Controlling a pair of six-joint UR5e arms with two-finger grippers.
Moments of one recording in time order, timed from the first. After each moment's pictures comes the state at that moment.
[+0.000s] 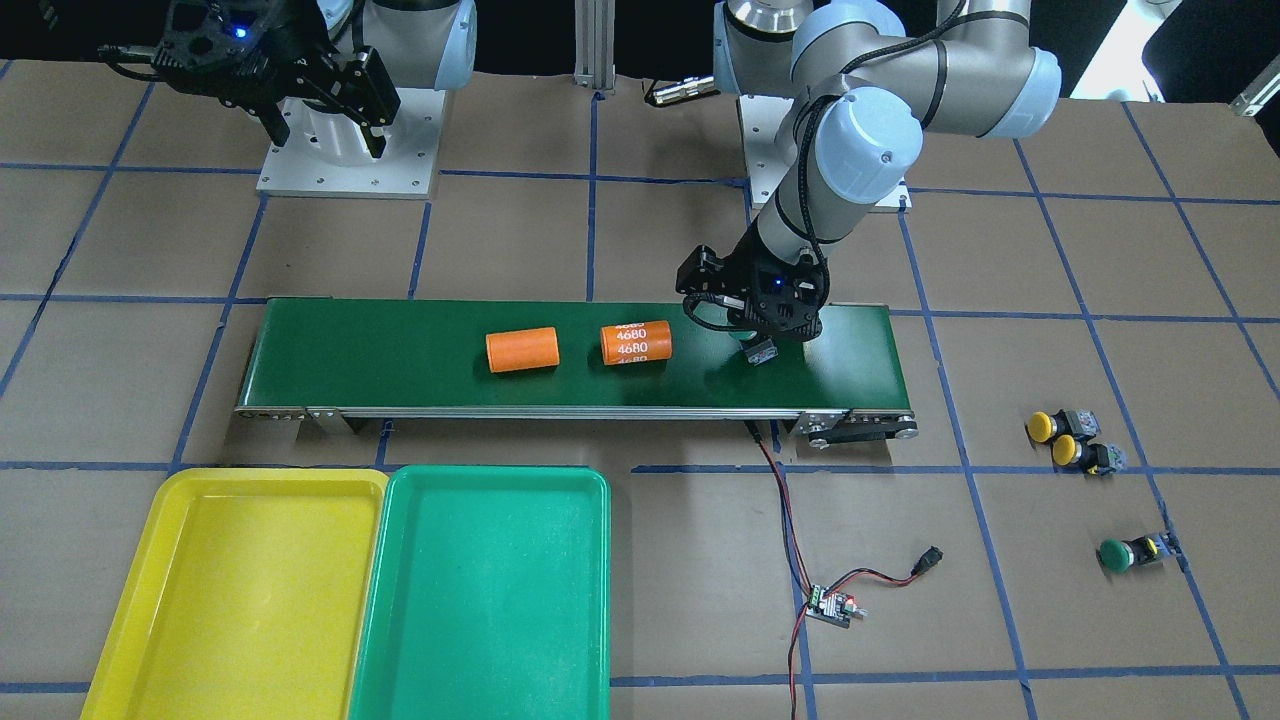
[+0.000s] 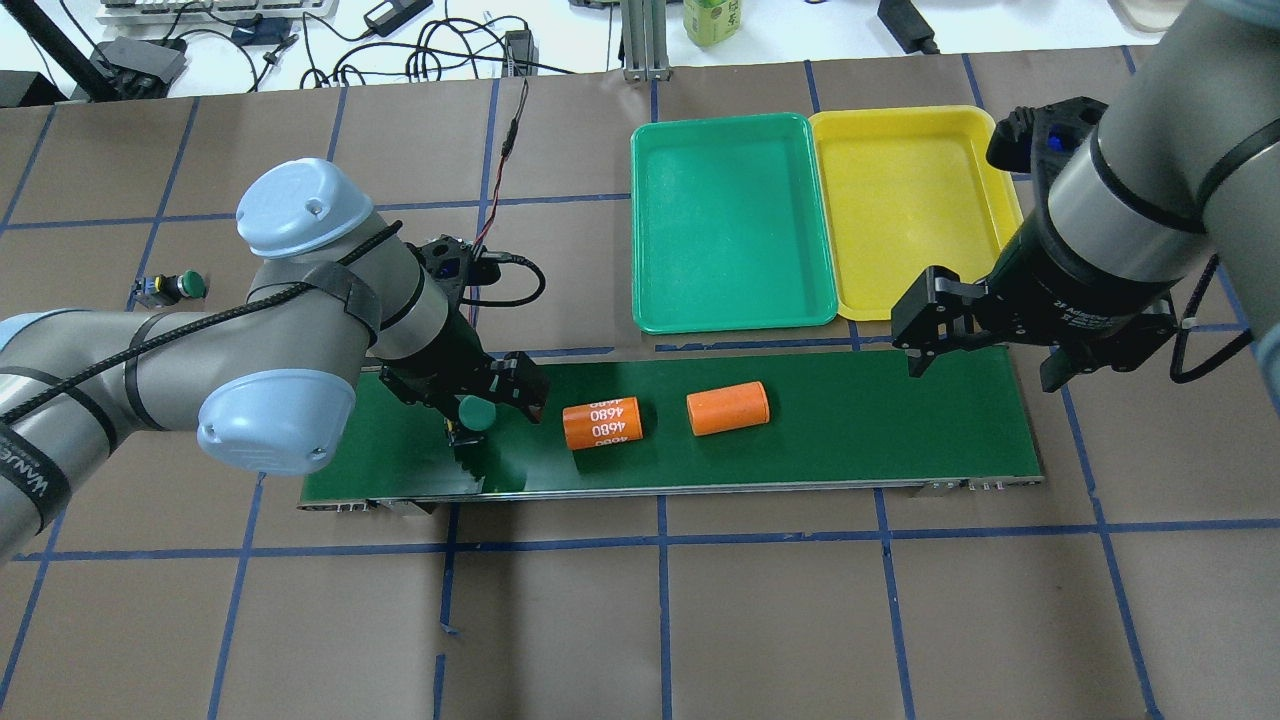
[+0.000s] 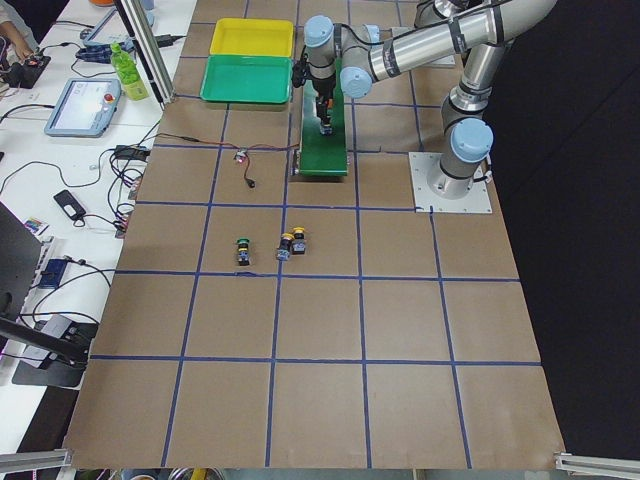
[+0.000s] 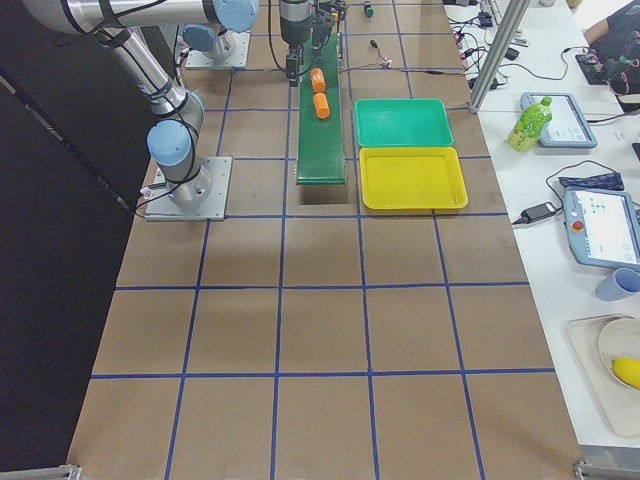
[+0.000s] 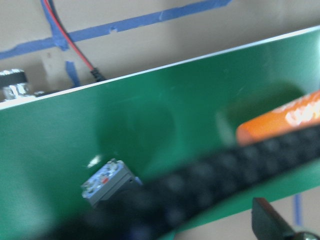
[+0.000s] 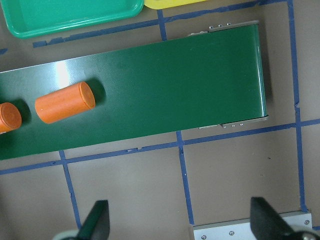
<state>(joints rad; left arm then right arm) -1.64 -1.61 -2.03 -1.16 1.33 0.03 1.56 -1.86 1.80 -1.50 -1.54 0.15</state>
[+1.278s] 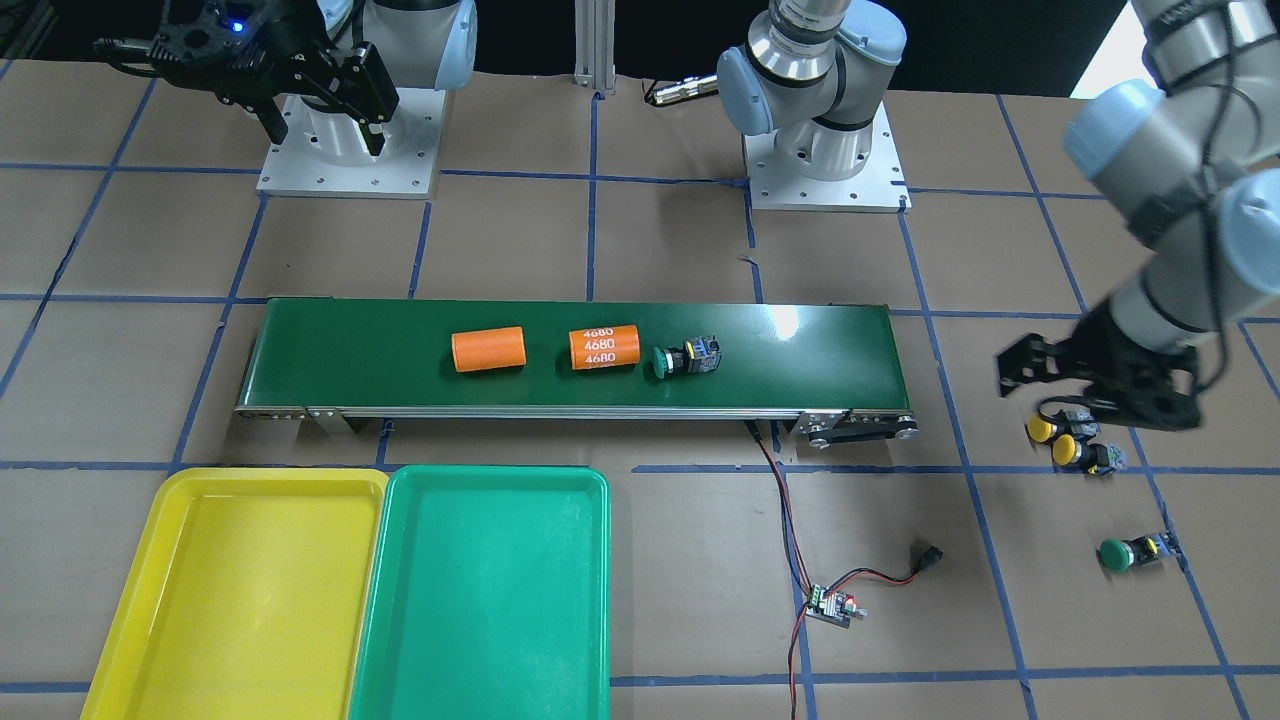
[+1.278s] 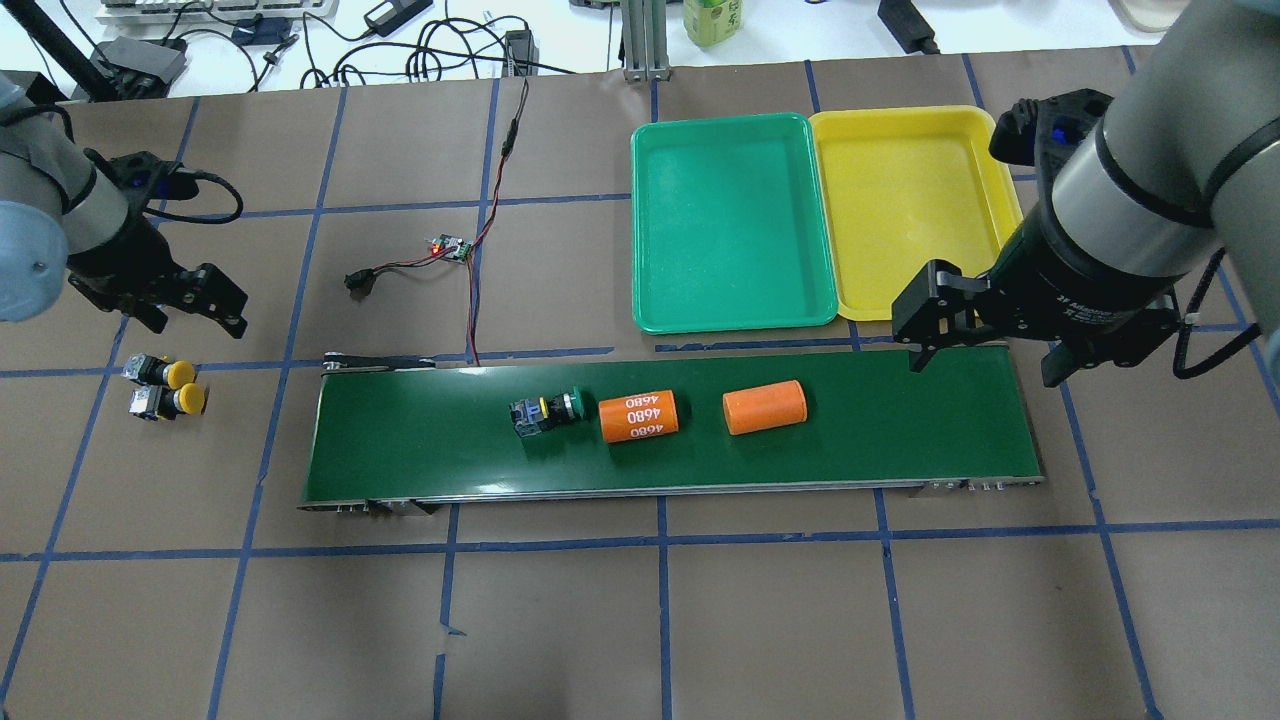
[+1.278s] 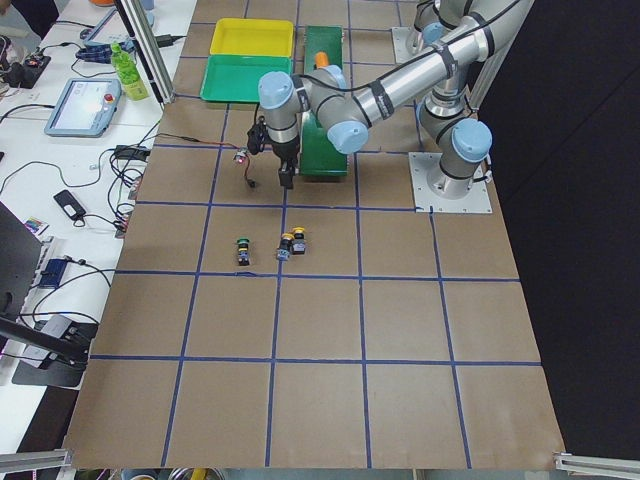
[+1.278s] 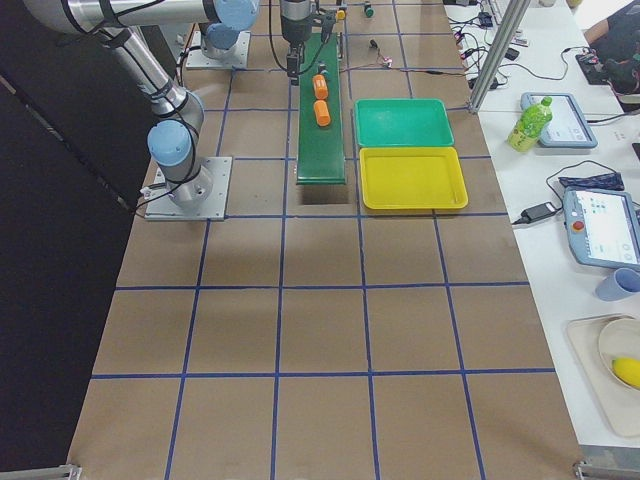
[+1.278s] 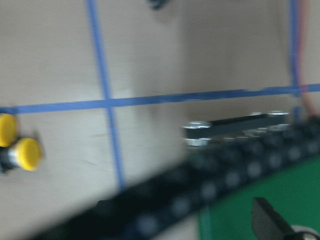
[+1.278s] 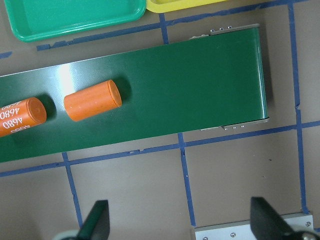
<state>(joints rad) -1.10 -1.82 -1.72 -1.22 1.64 0.63 1.56 -1.86 1.80 -1.50 -1.54 0.15</state>
